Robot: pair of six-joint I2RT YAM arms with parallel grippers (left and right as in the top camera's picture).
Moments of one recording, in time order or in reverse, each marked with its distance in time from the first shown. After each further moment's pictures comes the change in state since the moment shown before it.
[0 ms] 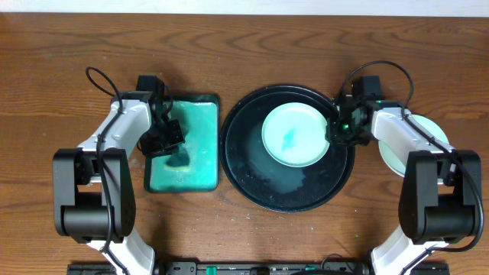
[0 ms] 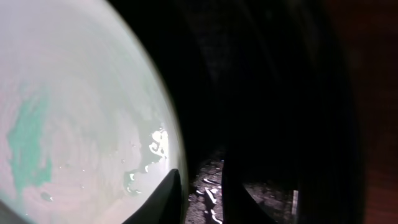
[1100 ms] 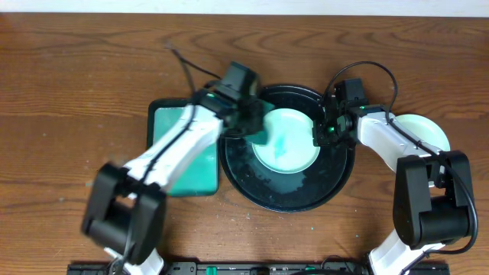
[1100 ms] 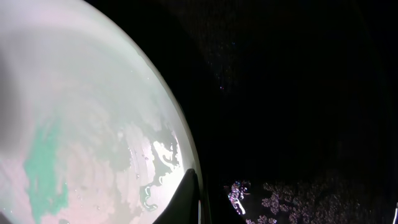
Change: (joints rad) left arm -0.496 -0.043 0.167 0.279 0.127 -0.240; right arm 0.113 -0.014 -0.041 0.076 0.008 0.069
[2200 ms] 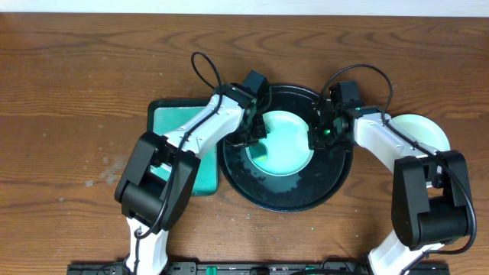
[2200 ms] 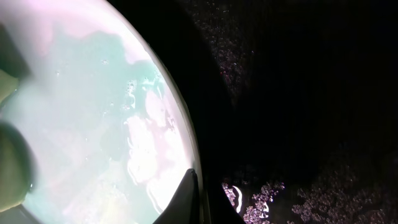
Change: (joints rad) left arm -0.026 0.233 0.127 -0.220 -0.125 -0.159; right arm 0.025 -0.002 -0.006 -0.017 -0.047 0.019
